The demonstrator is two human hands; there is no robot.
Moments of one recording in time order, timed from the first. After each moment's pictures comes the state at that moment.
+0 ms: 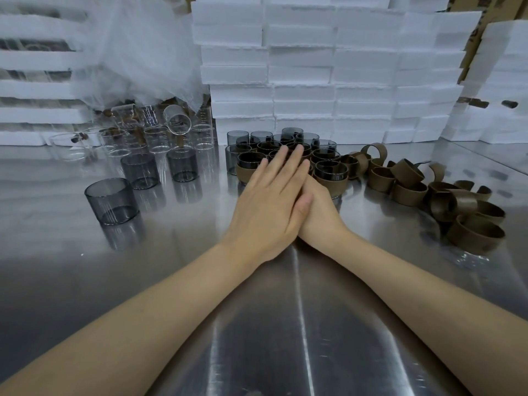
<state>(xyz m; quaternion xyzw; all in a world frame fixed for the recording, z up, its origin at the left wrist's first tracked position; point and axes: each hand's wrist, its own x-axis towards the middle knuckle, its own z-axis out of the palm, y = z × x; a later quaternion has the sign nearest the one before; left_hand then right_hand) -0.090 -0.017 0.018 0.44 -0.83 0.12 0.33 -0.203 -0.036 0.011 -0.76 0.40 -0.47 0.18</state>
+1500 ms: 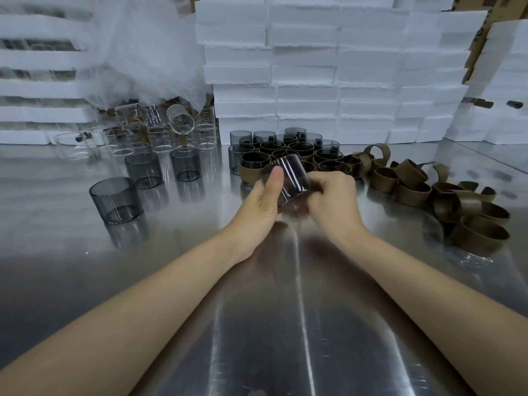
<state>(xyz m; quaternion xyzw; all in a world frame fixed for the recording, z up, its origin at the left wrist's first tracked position) -0.084 -0.035 0.003 0.35 -0.61 -0.49 0.51 -0.219 -0.041 0.019 -0.68 0.49 -0.53 0.18</state>
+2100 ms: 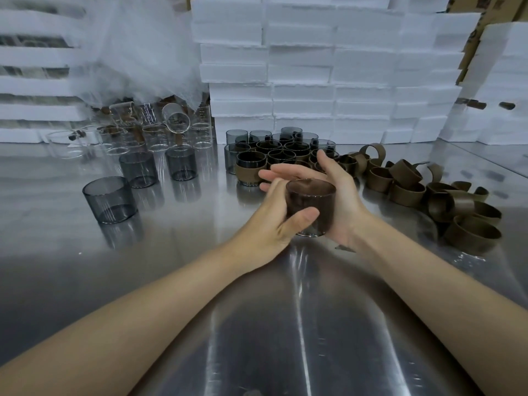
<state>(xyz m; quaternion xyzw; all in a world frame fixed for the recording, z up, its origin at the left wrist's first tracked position) -0.088 -0.014 0.007 0.31 -0.81 -0.27 0.42 -0.227 -0.036 0.033 -0.50 0.28 -0.48 0.66</state>
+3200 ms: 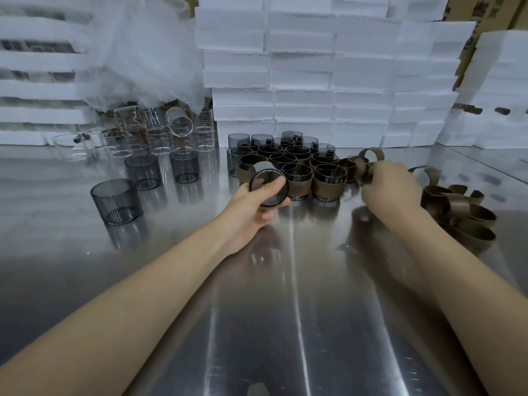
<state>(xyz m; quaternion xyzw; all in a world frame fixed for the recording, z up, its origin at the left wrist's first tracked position) -0.071 -0.040 0.017 0.34 -0.43 -0.65 0.52 -0.296 -0.057 0.049 -0.58 0.78 -0.23 -0.06</state>
